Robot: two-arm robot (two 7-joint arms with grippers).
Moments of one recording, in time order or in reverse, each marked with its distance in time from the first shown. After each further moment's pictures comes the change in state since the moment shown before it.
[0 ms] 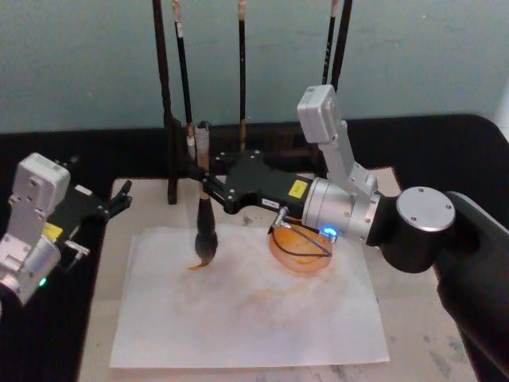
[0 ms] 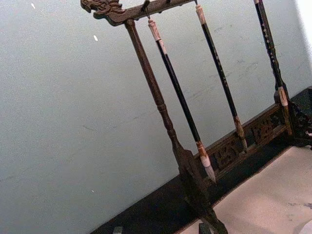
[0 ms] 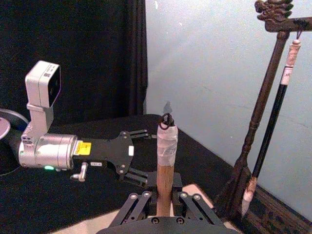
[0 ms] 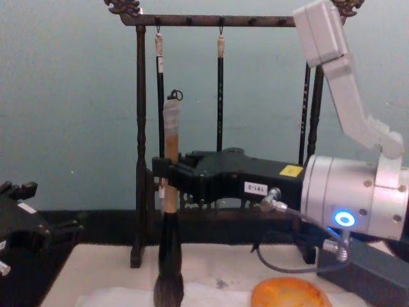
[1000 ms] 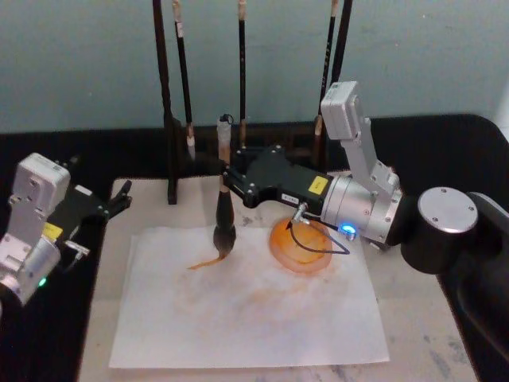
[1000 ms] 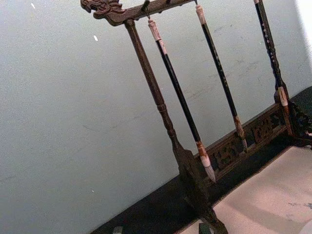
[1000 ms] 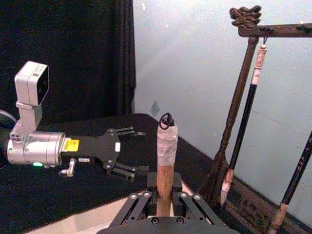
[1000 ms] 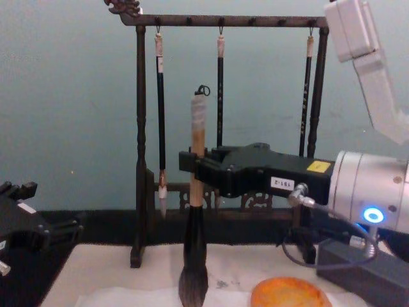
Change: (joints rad) left arm 0.000 0.000 0.000 0.000 0.000 0.000 0.000; right arm -0.031 0.042 0.035 -0.050 0.000 0.007 -0.025
